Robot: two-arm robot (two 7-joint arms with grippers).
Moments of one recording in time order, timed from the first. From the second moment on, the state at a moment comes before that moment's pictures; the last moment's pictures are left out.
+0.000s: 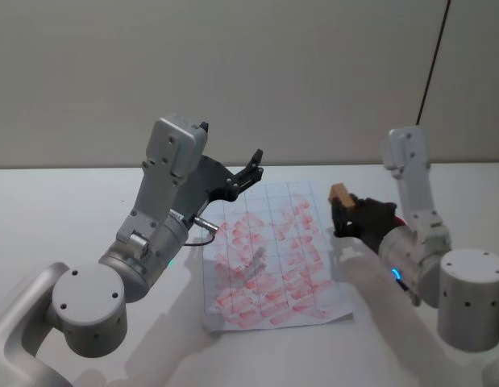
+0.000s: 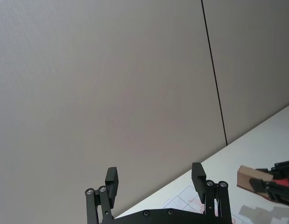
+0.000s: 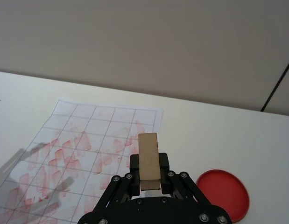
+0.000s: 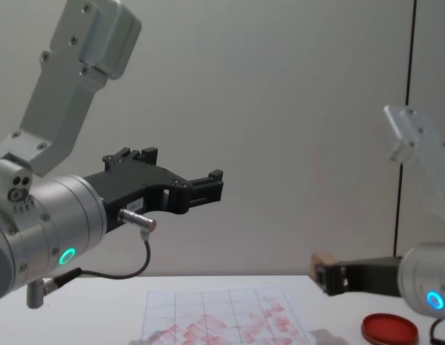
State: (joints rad) left arm -0.24 0.38 0.45 -1.63 -0.20 0.01 -0.01; right arm 0.22 0.08 -0.31 -1.51 0.16 0.47 0.03
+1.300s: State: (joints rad) left arm -0.24 0.38 0.45 -1.63 -0.20 0.01 -0.01; right arm 0.26 0.04 -0.33 -1.36 0.12 0.53 0.06
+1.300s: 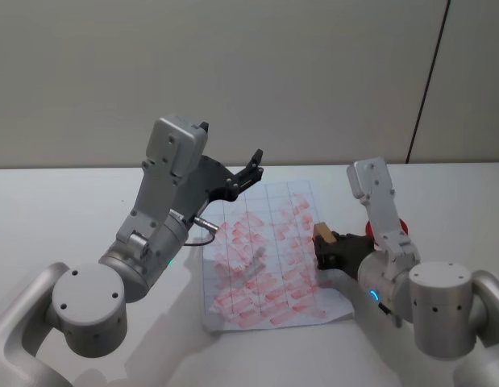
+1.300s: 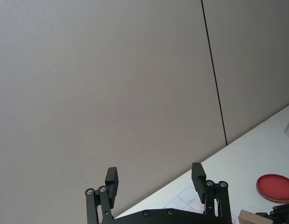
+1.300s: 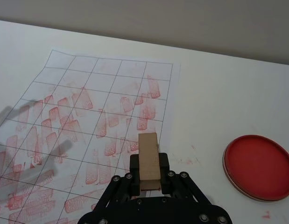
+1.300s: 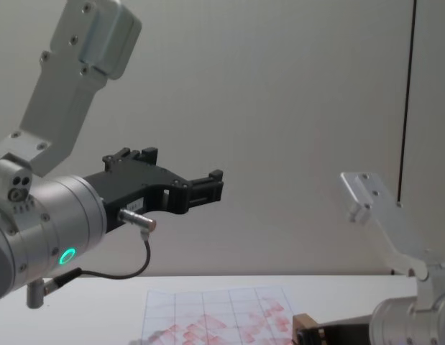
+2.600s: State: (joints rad) left arm -0.24 0.38 0.45 -1.63 -0.20 0.01 -0.01; right arm 0.25 0.03 -0.35 -1.34 0.06 0.49 0.10
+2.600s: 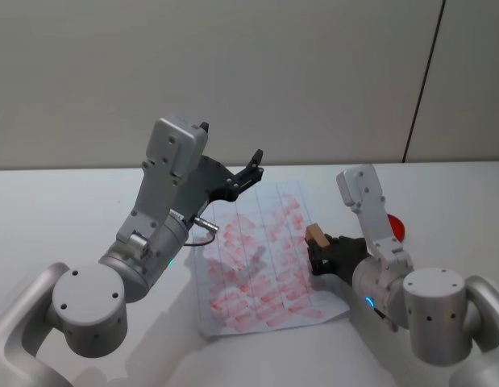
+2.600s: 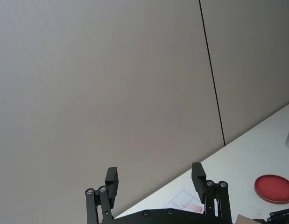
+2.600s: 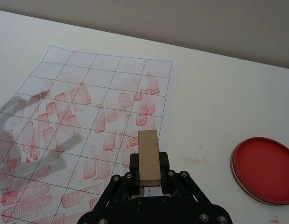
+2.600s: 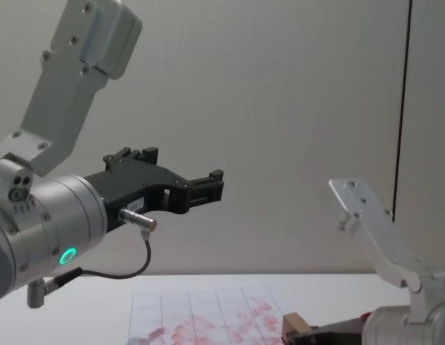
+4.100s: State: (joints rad) left arm -0.24 0.38 0.45 -1.63 -0.20 0.01 -0.01; right arm 0.20 0.13 -0.20 -1.53 0.18 0.54 -0.03
